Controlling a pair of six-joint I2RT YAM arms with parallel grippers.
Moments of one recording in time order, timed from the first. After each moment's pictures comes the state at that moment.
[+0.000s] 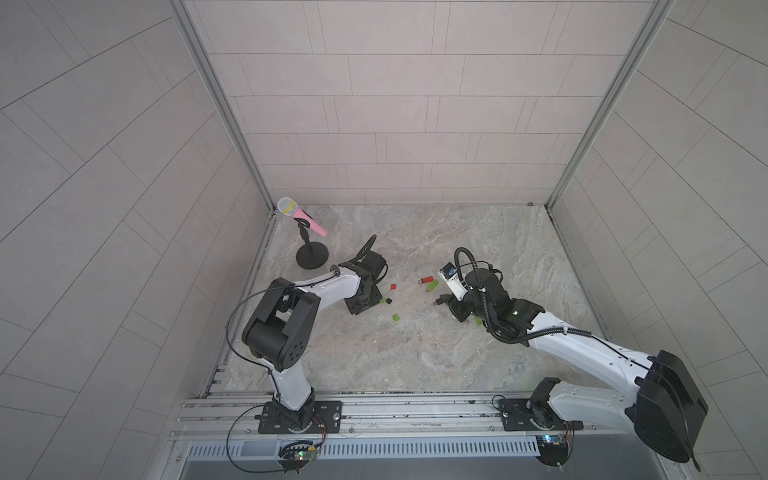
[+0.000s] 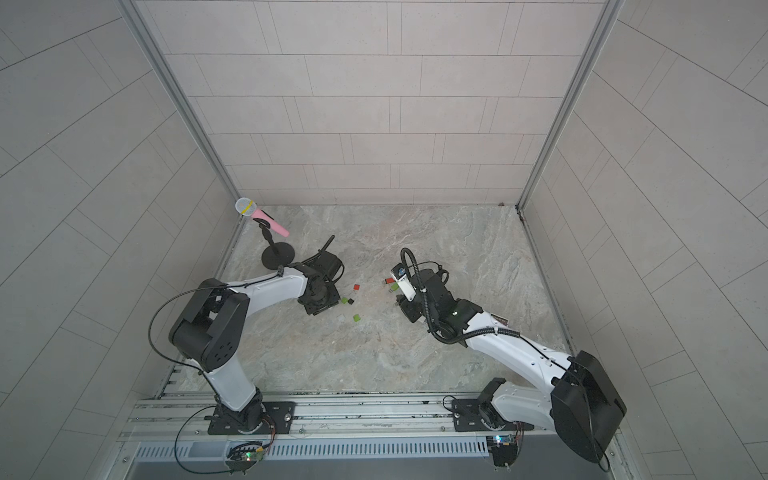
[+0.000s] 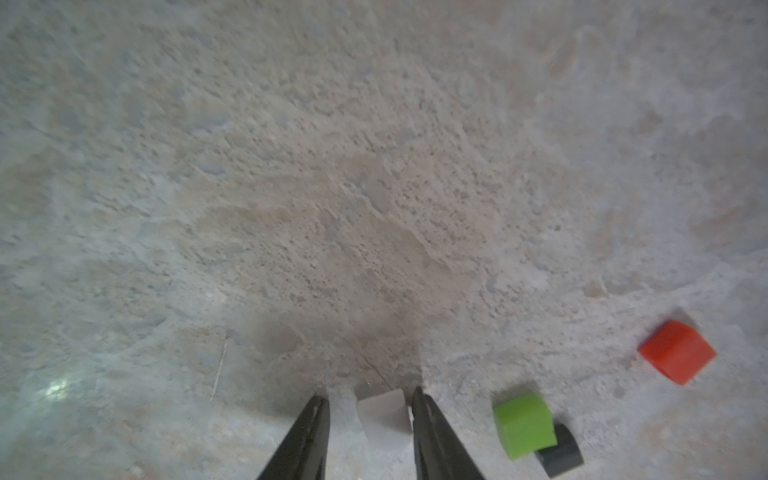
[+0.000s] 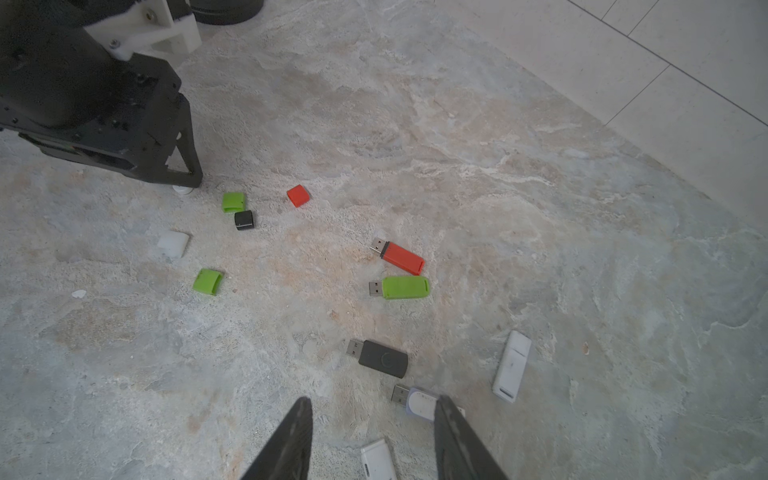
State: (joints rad) left arm -0.49 1.76 1.03 -0.65 -0.10 -0.98; right arm 0.67 1.17 0.72 -0.21 0.09 -0.10
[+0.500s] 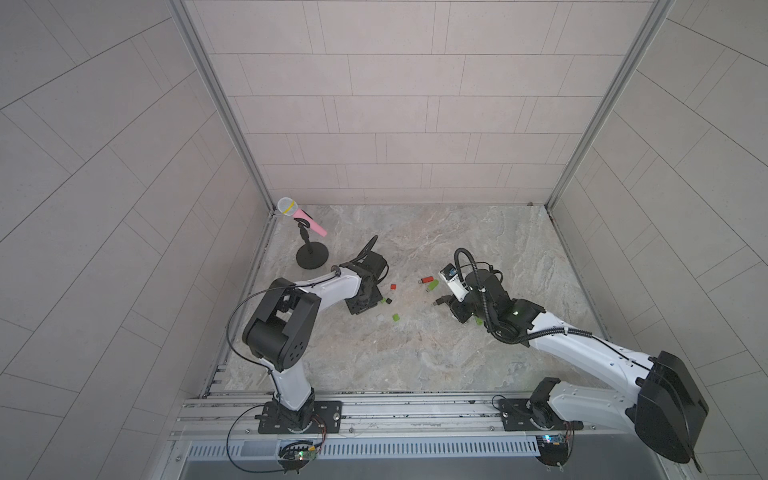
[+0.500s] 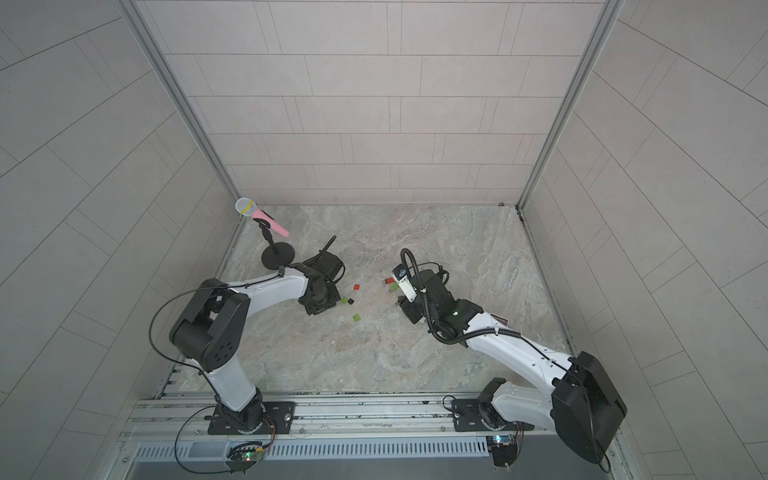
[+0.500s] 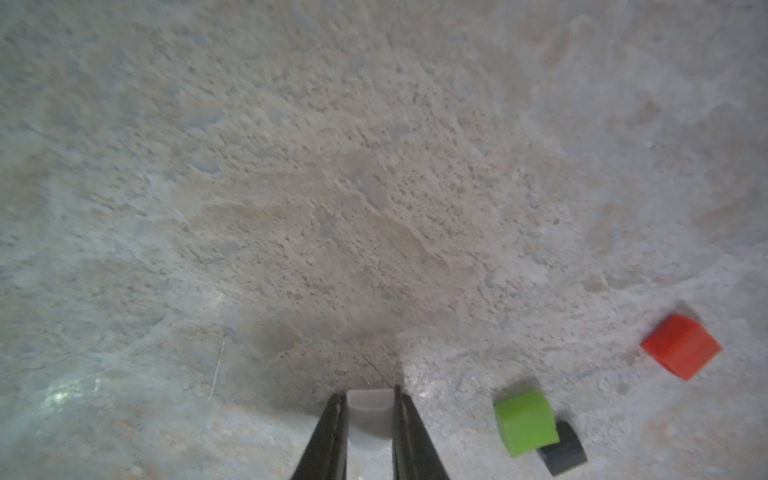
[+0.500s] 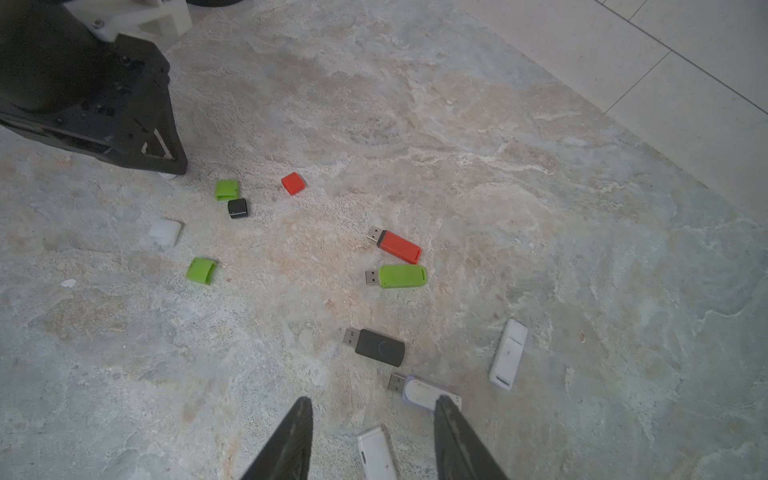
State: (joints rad) left arm -0.50 1.76 1.03 -0.65 -0.11 -0.96; right arm 0.66 1.16 0.71 -0.24 0.11 -0.10
